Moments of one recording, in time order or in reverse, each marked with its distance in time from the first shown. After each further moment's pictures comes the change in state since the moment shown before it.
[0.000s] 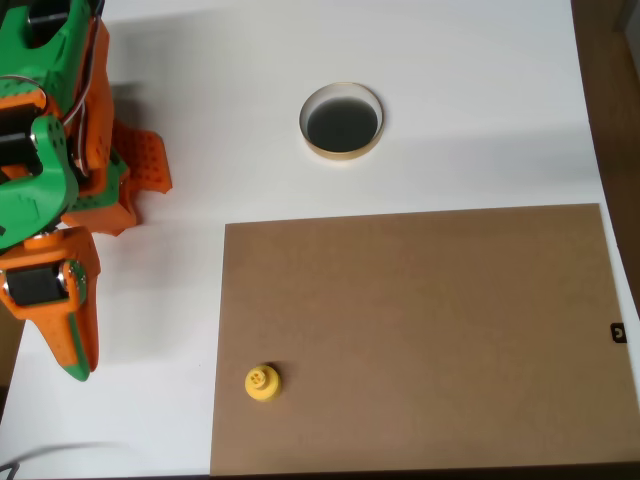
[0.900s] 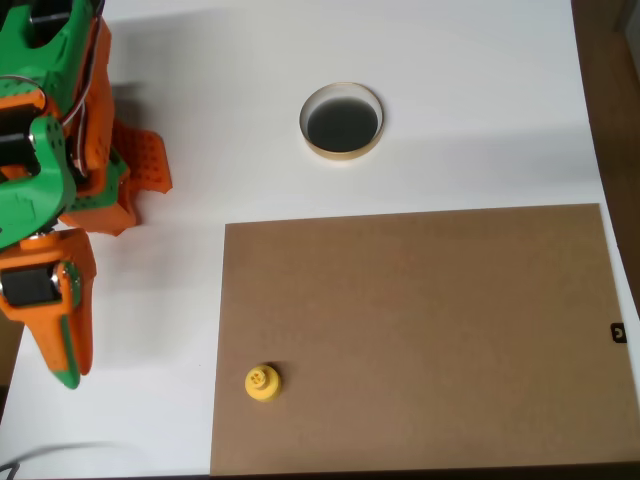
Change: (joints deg) arm 1.6 0.0 0.0 -1.1 1.3
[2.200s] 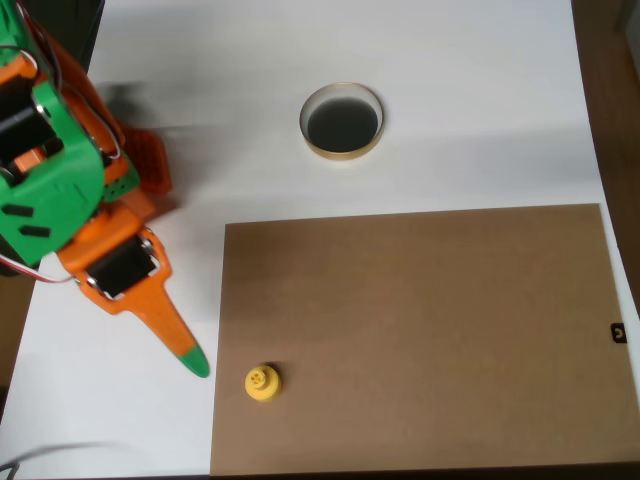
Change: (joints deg) arm -26.5 -42.8 -34.4 7.5 -11.0
